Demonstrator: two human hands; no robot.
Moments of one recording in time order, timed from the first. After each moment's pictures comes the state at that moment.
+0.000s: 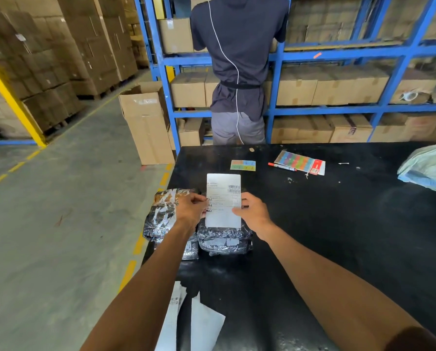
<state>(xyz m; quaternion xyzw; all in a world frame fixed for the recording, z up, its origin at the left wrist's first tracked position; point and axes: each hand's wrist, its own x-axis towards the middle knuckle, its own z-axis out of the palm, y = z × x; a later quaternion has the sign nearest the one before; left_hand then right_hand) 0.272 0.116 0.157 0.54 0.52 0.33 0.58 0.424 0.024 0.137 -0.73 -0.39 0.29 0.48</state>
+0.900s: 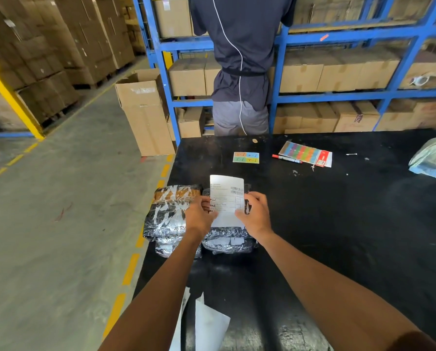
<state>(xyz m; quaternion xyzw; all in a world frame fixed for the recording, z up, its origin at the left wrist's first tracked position) 0.281 0.120 0.120 0.68 0.52 0.27 0.44 0.419 0.041 0.100 -0.79 -0.41 0.17 0.42</state>
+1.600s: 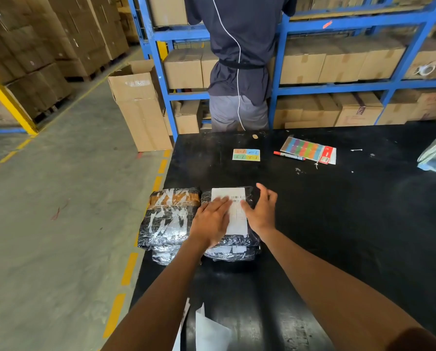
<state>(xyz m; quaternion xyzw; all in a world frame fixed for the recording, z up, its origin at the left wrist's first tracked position) 0.298 0.145 0.087 0.94 0.32 0.09 0.11 0.444 0.075 0.086 -0.81 -0.31 0.17 0.47</state>
